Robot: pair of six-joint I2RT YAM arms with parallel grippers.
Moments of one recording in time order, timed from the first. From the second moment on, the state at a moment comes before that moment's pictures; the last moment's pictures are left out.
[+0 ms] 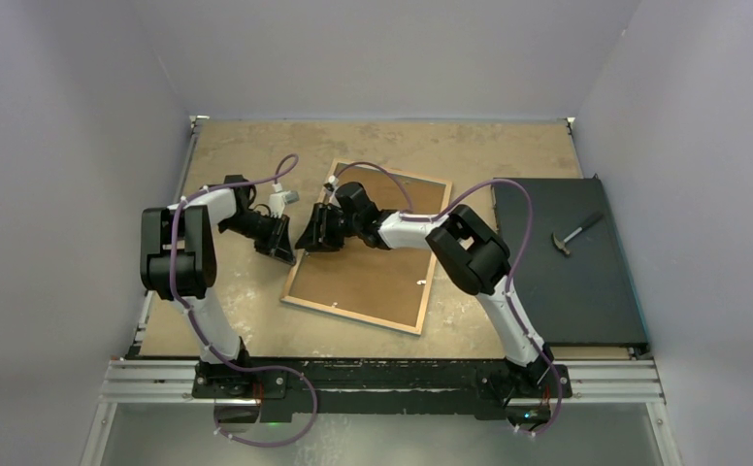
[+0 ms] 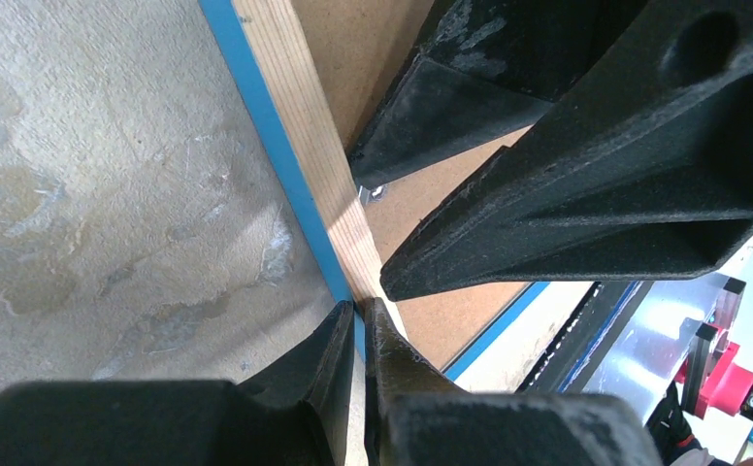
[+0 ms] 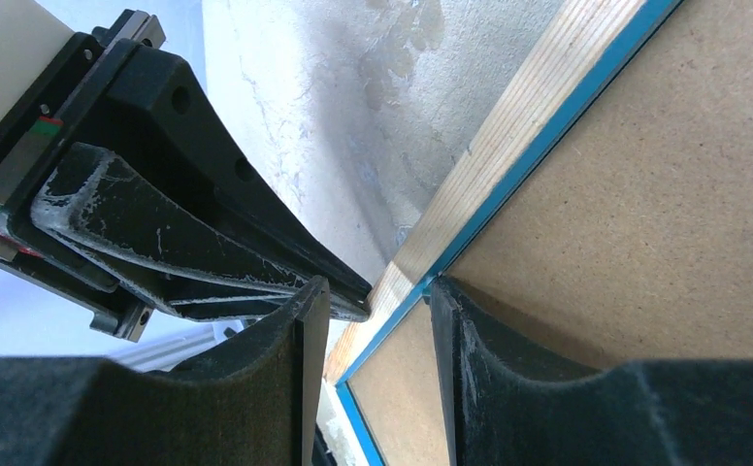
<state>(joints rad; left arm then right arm) 0.07 1.87 1.12 -0.83 0.76 0.50 0.82 2.29 1.52 0.20 -0.50 0.97</state>
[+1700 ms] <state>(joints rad) 0.05 2.07 1.49 -0.67 0.78 0.28 0.58 2.27 1.69 -0.08 -0.38 0.76</state>
